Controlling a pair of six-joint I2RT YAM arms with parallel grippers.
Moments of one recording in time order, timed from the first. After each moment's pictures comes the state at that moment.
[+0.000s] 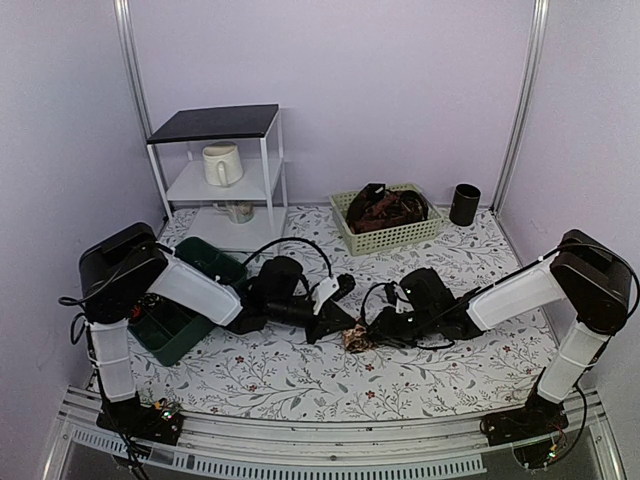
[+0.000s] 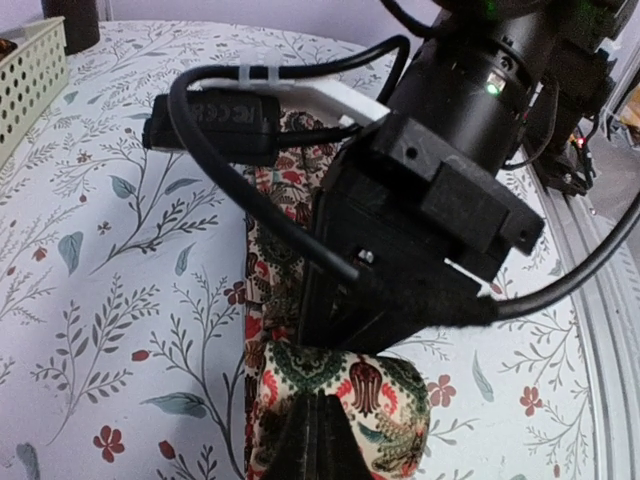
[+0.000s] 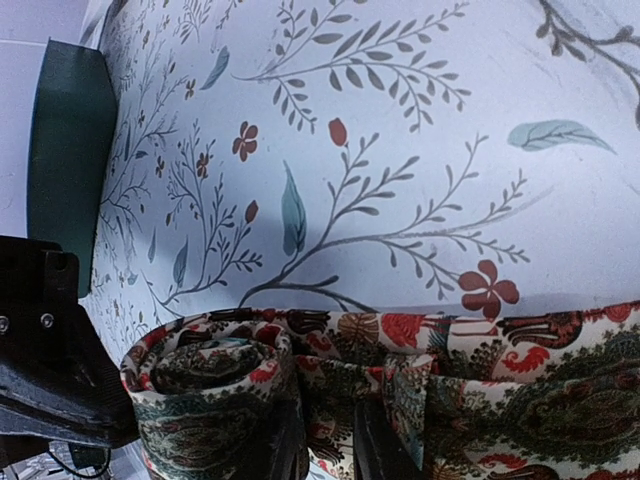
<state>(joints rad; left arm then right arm) -0.91 1.96 0.92 0.56 0.50 0.09 0.82 1.70 0.67 0.25 -0.23 0.93</state>
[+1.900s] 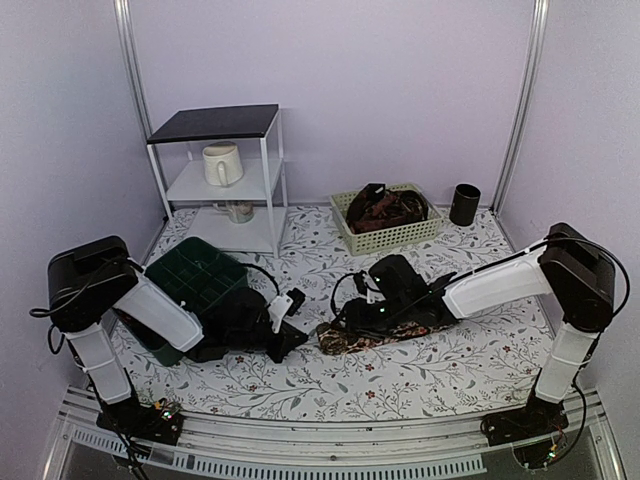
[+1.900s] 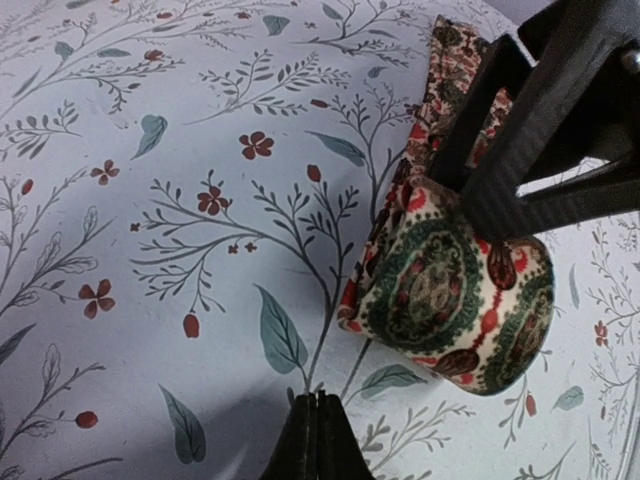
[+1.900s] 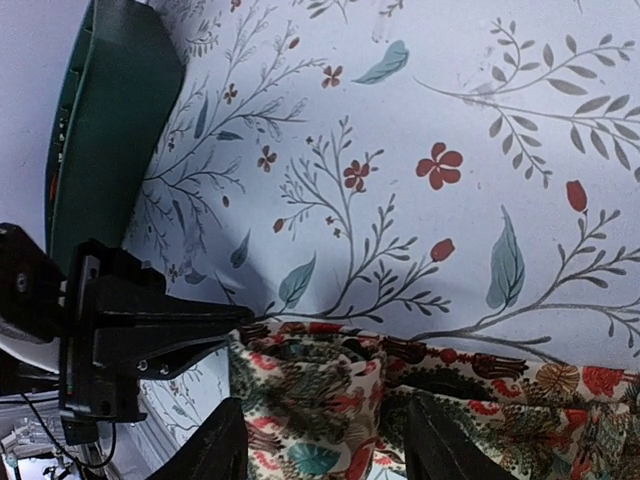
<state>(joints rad) -0.91 1.79 0.53 0.66 0.14 -0.22 0.91 1.78 0.91 0.11 -0.24 0.88</state>
